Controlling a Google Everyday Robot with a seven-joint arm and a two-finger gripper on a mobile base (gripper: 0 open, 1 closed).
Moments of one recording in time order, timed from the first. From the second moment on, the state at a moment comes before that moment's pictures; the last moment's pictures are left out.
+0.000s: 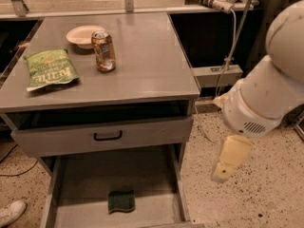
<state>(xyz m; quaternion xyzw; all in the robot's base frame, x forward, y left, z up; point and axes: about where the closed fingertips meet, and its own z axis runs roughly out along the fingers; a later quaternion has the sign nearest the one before) 0.407 -0.150 0.857 -0.62 0.77 0.03 0.15</state>
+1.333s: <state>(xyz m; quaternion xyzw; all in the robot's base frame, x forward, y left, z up) 0.406 -0.064 0.704 -0.64 0.74 0.15 0.17</state>
